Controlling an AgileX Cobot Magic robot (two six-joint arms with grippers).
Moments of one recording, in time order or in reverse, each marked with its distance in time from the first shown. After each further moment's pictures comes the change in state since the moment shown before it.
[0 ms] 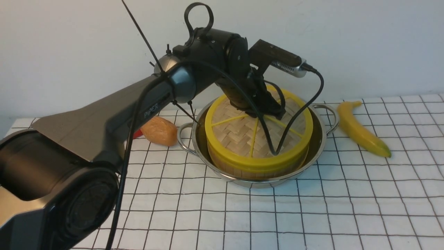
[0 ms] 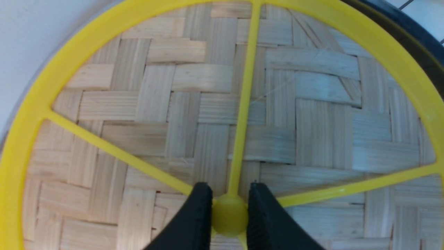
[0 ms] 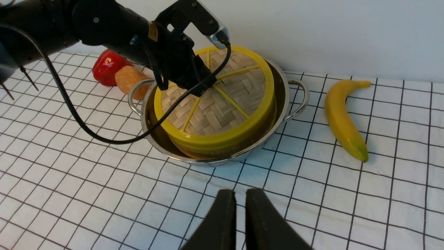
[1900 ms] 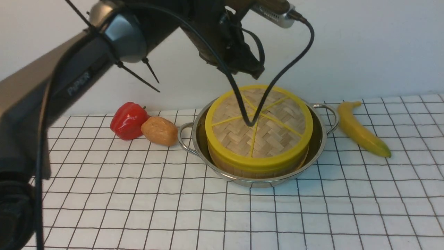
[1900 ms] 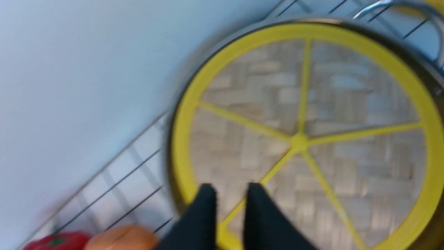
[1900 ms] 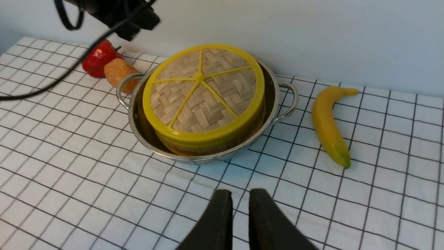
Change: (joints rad) right arm 0.000 0.000 0.000 -0.046 0.000 -0.099; left arm 0.000 -0.273 -0.023 0.192 0.222 -0.004
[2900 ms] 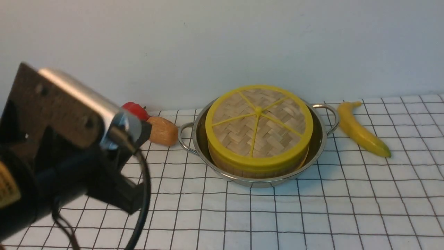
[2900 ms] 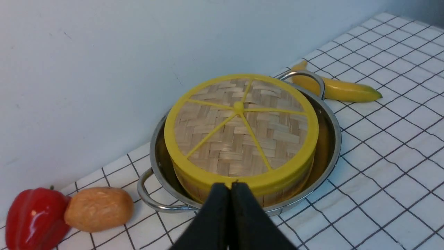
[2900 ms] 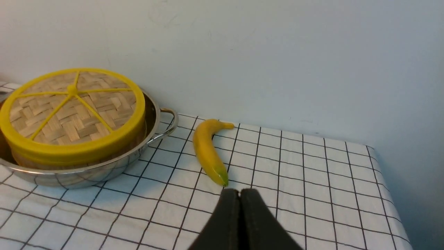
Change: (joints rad) right arm 0.000 -0.509 0.488 -0.339 -0.271 0.109; left arm 0.001 -1.151 1.393 -0.182 -0.816 -0.048
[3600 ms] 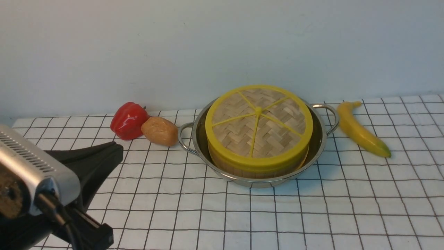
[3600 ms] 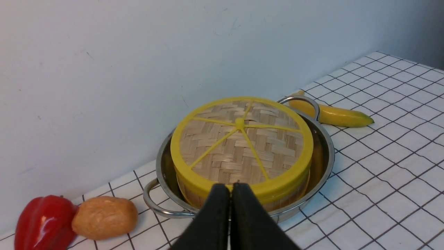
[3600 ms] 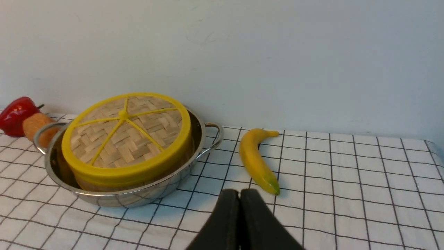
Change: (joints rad) right arm 0.000 -0.002 0.007 0.133 -0.029 0.061; left arm 0.001 -0.183 0.115 -0.013 -0.042 -0.005
